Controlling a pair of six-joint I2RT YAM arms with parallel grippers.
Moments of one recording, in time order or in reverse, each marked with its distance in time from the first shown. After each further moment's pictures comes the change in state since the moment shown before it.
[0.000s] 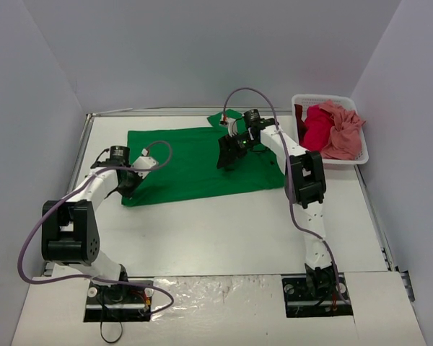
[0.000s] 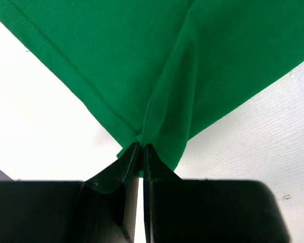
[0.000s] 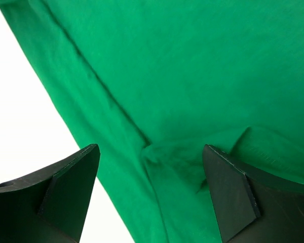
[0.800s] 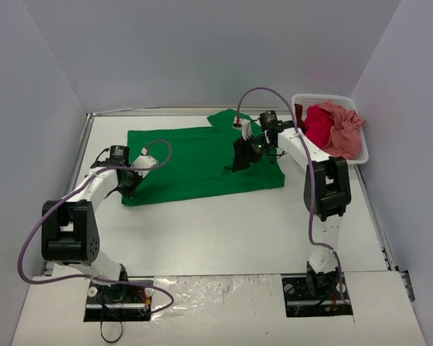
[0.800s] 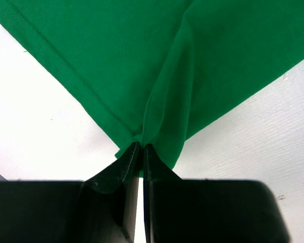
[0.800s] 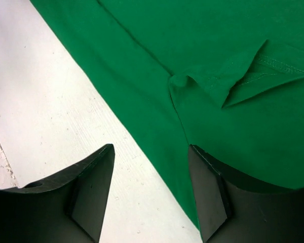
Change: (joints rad) left arm 0.000 -0.003 0.000 -0.002 0.013 -0.018; right arm -0.048 -0.335 -0.364 0.003 0.053 -0.089
